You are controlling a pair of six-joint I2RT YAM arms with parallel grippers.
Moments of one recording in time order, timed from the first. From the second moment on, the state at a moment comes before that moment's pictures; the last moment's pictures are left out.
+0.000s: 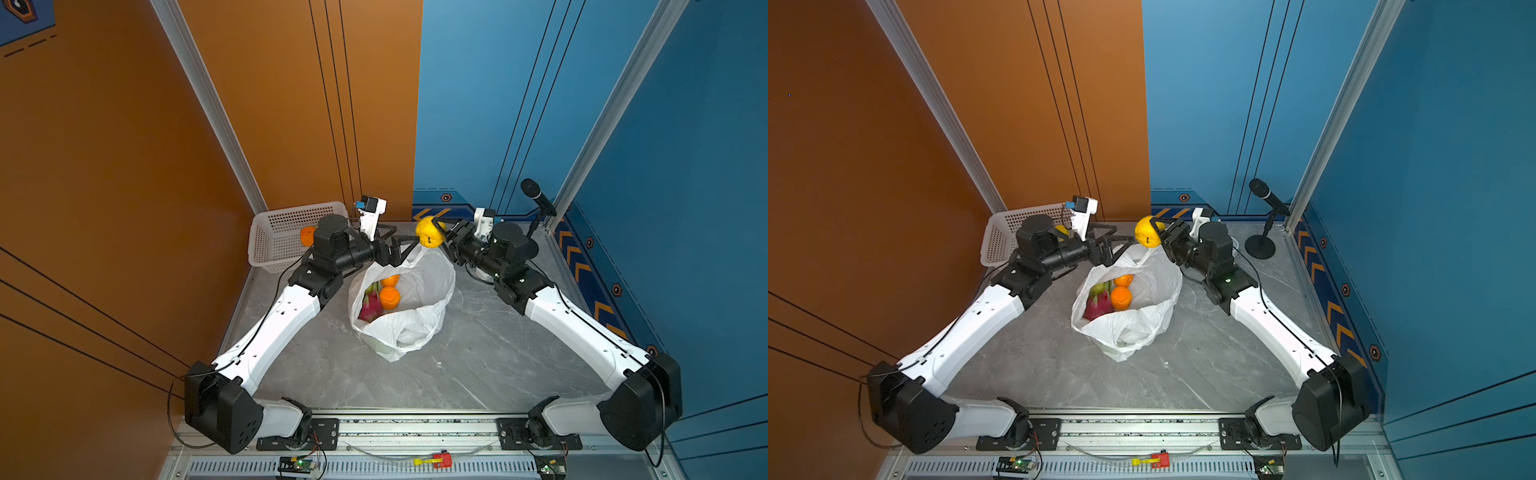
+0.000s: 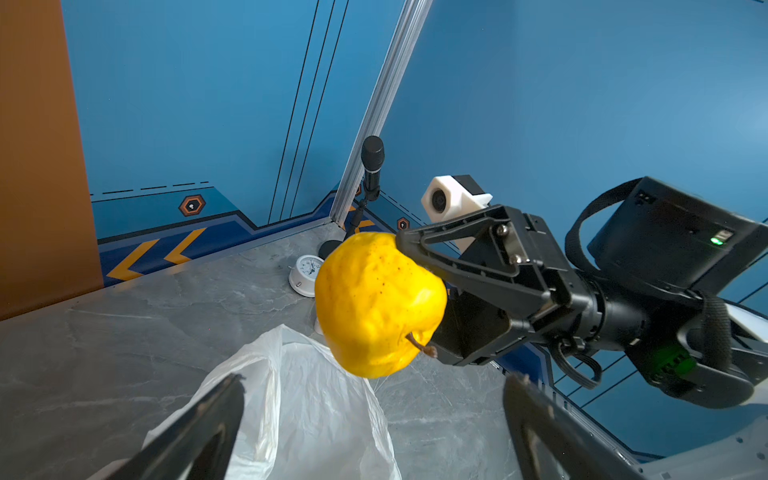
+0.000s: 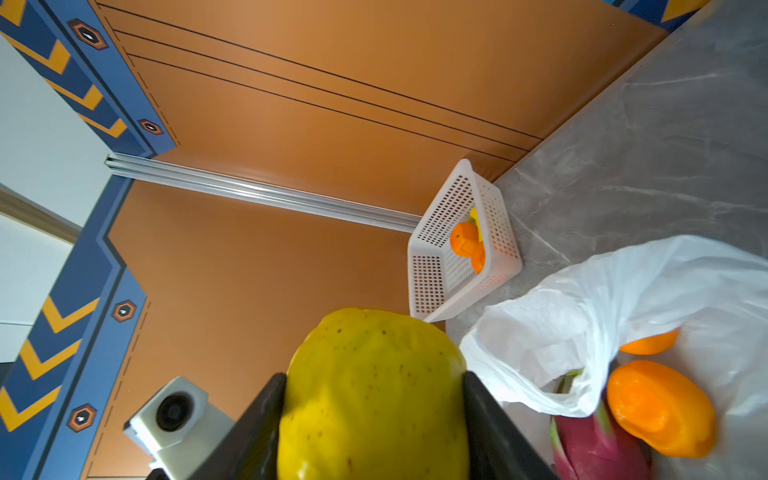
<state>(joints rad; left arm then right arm) -0.44 1.36 1.26 0.01 0.56 -0.35 0.49 1.37 1.18 0.13 -0.26 1.31</state>
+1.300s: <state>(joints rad) -0.44 1.46 1.44 -0.17 0.40 -0.32 0.57 1.36 1.18 0.26 -0.24 1.28</state>
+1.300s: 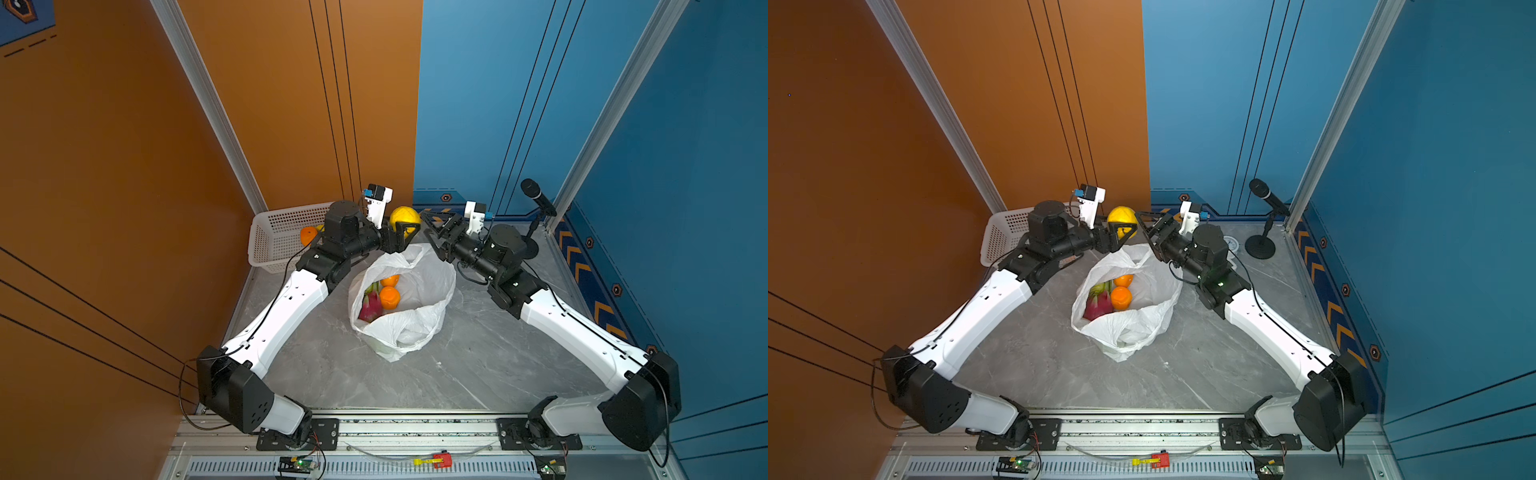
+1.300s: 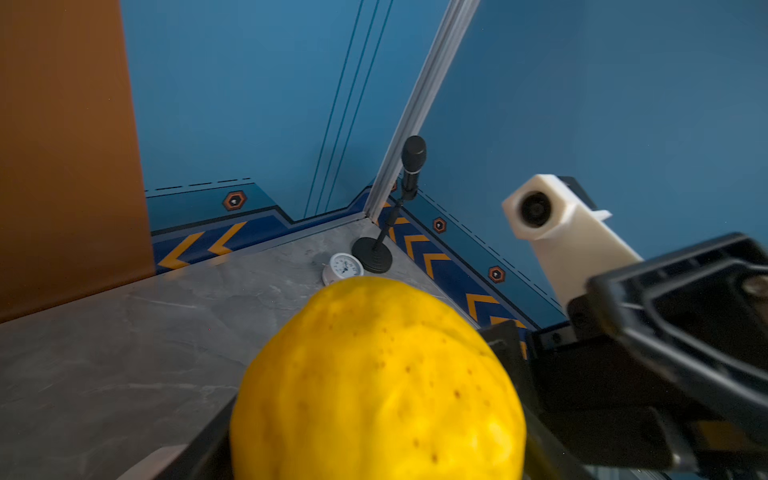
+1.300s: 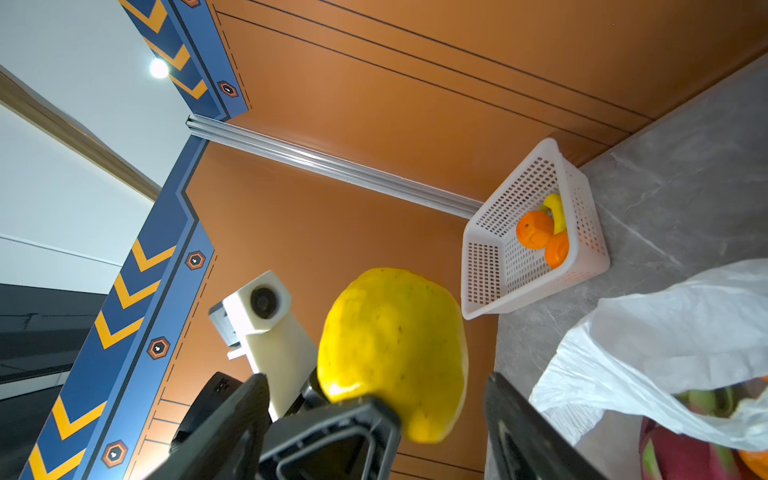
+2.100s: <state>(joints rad) -0.02 1.78 1.74 -0.57 0.14 -0.35 0.56 1.35 1.29 0.03 -0.14 0.67</state>
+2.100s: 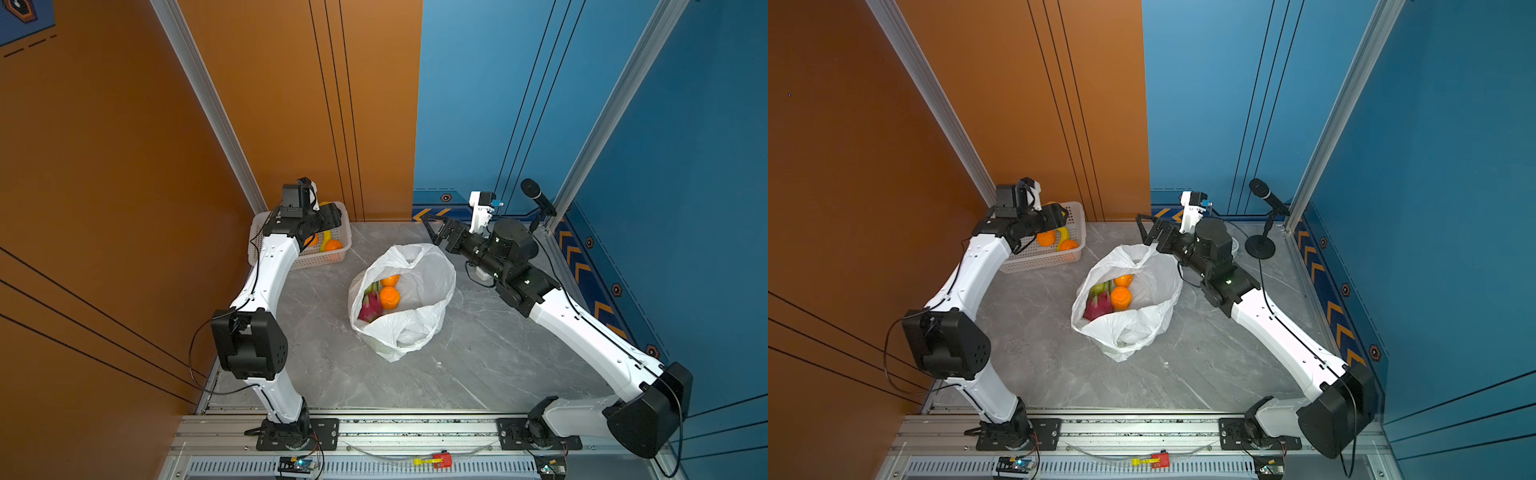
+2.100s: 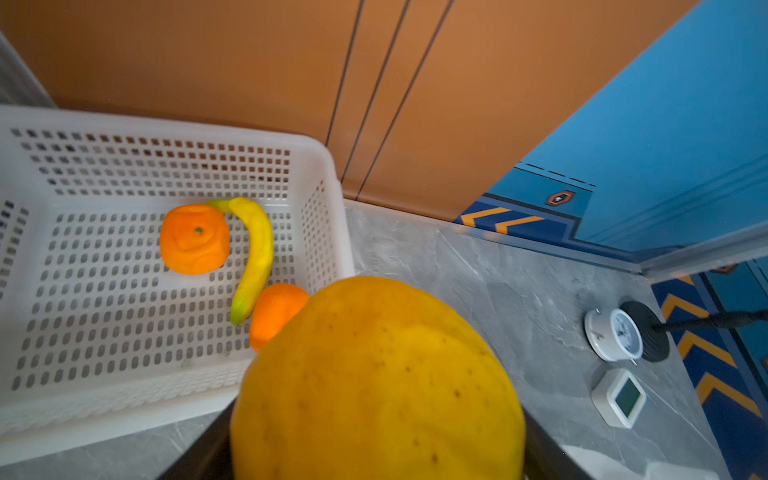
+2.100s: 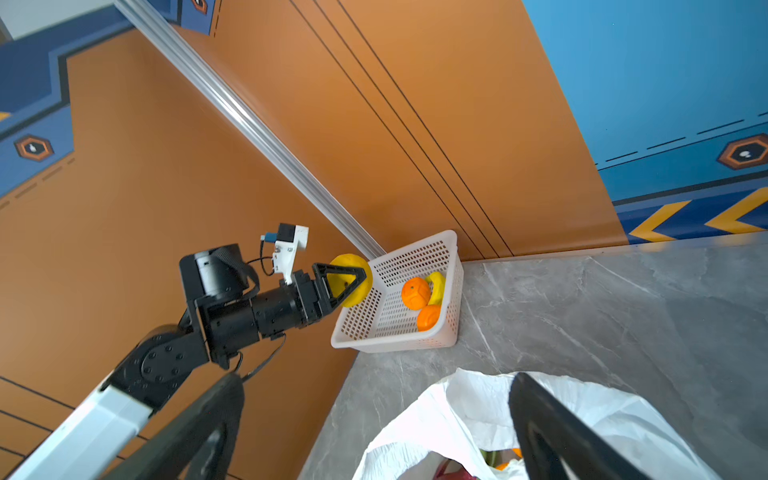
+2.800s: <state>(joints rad) 0.16 2.31 2.22 -0.90 0.07 -0.55 0.51 1.52 1.47 -0.12 -0.27 0.44</state>
